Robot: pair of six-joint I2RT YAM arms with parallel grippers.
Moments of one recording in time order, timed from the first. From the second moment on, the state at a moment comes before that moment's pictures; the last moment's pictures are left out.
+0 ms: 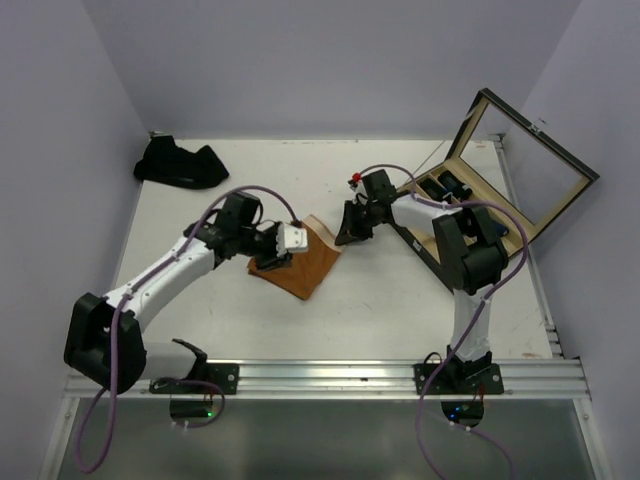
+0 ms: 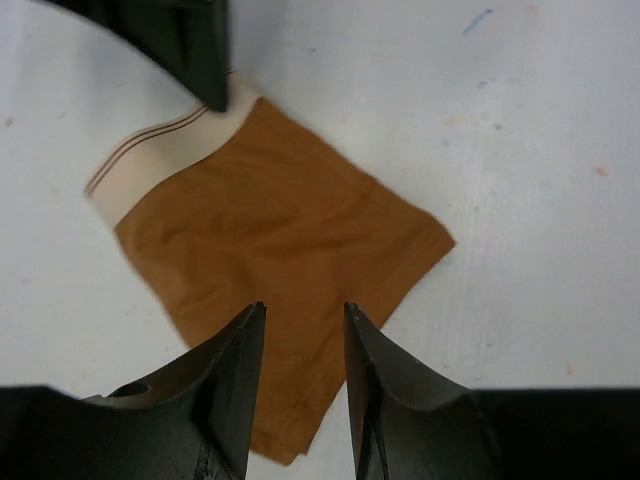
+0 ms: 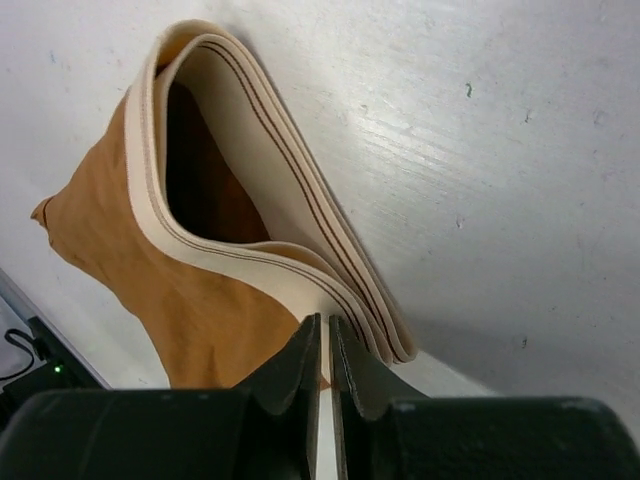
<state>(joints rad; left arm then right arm) -0.52 1.31 0.90 -0.53 0.63 0.89 0.42 2.03 1.31 -0.31 -0.49 0.48</state>
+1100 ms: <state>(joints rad) -0.14 1.85 1.03 -0.49 0.79 0.39 0.46 2.35 1.55 0.06 -0.77 0.63</state>
